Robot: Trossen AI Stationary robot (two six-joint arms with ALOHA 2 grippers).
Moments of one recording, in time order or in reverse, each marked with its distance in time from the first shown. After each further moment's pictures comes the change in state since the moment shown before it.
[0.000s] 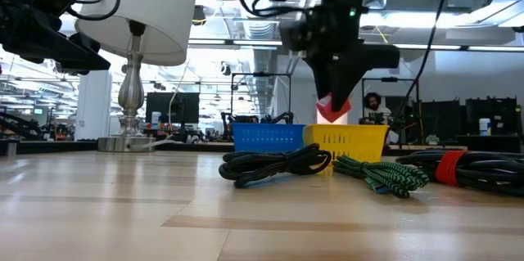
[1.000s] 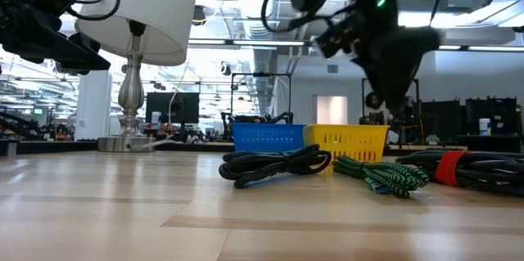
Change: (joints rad) left arm 0.000 0.000 0.000 0.000 0.000 0.000; right arm 0.084 0.000 -0.012 -0.297 -0.146 0.580
